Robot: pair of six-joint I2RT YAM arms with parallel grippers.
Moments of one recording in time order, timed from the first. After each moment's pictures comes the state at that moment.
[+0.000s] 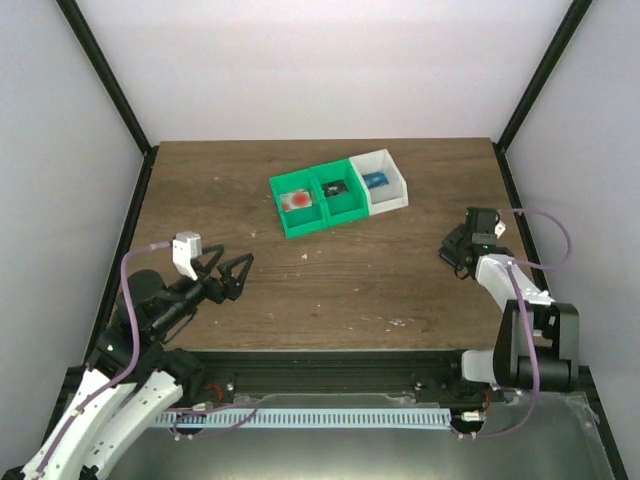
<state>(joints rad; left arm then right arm) -0.55 0.38 0.67 -0.44 0.12 -0.47 -0.07 1.29 0.67 -0.23 0.11 0.68</state>
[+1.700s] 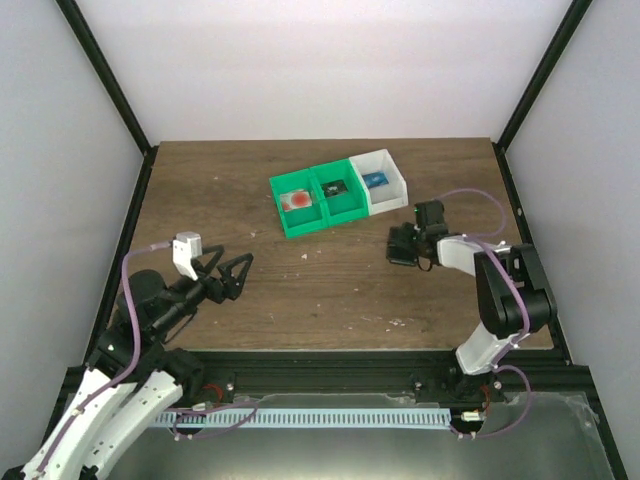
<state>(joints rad) -0.55 0.37 0.66 -0.44 0.11 -0.47 0.17 1.66 0.79 -0.04 -0.01 0.54</state>
